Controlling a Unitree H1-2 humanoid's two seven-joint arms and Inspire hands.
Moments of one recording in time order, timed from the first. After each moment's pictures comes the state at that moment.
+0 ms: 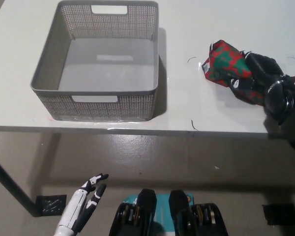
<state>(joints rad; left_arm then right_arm) 0.06 0.15 -0.12 0.00 0.28 -0.04 -0.06 -1.08 -0.29 0.49 1.34 -0.50 -0.18 -0.18</state>
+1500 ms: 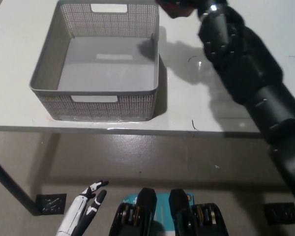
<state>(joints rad) 0.08 0.16 -0.12 -0.01 0.28 -0.04 -0.07 -1.28 -0.08 0.34 0.92 -0.50 -0.18 -0.24</state>
